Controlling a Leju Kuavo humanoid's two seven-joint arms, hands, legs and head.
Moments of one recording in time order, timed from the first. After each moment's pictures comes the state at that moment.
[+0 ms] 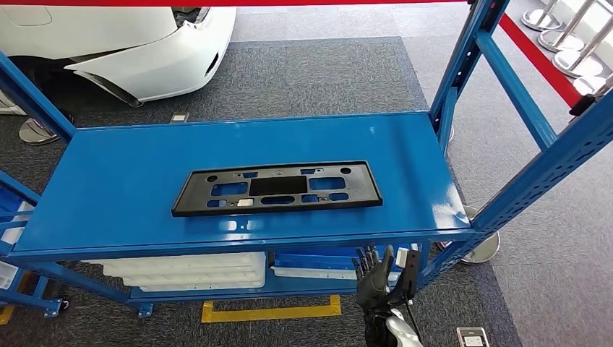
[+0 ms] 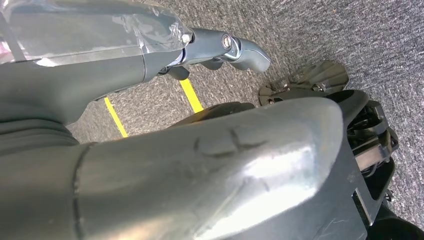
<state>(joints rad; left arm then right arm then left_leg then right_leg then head) -0.12 0.05 -1.22 -0.23 1.05 0.08 0.01 -0.15 0.07 0.42 -0.79 -0.64 -0.07 -0.46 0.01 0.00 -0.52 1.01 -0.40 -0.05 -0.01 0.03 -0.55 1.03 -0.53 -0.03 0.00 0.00</state>
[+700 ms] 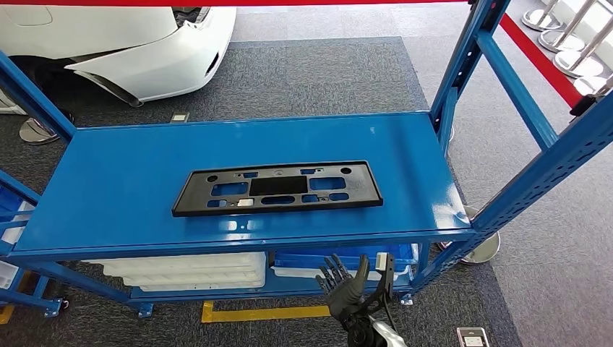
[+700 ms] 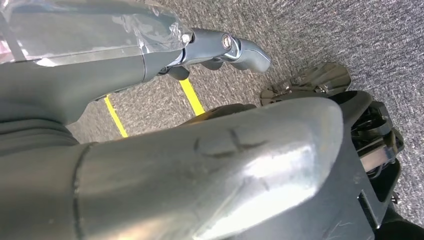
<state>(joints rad) -0.12 0.05 -1.23 -0.23 1.03 0.08 0.02 -0.18 0.06 0.62 -0.79 -1.05 -0.02 -0.32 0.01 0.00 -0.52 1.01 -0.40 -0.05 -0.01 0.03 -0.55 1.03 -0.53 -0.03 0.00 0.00</state>
